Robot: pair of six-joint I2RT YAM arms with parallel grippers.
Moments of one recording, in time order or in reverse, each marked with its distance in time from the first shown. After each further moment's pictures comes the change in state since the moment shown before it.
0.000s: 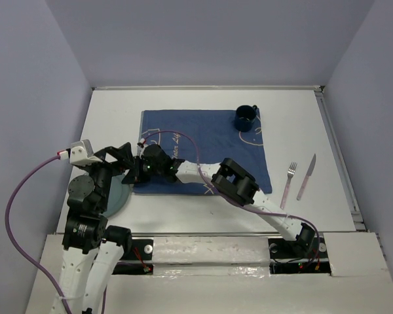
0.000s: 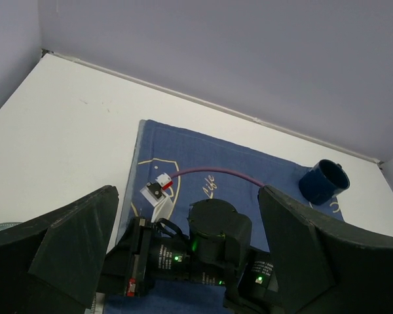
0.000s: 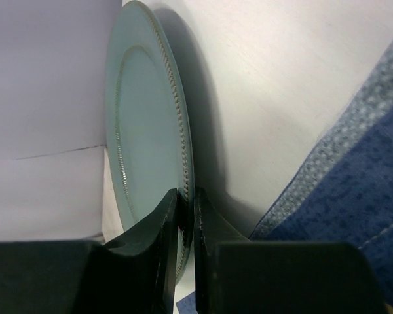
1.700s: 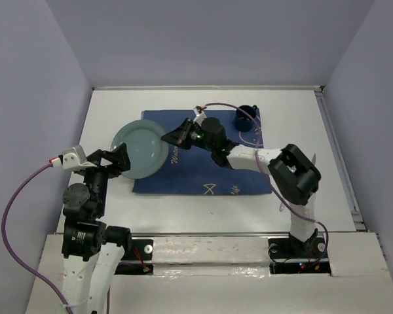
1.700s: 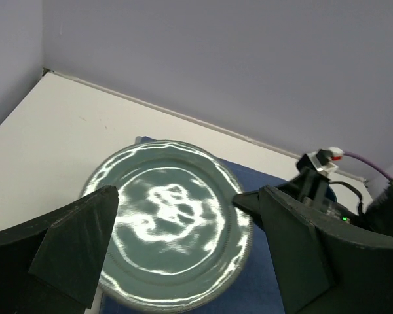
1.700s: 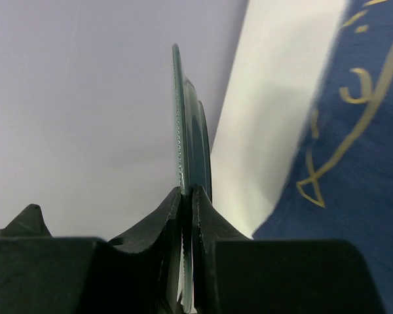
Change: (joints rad) left arm 0.053 -0.065 0.000 0.011 0.037 -0.022; right arm -0.246 -0.651 -0.716 0.375 0.118 0.158
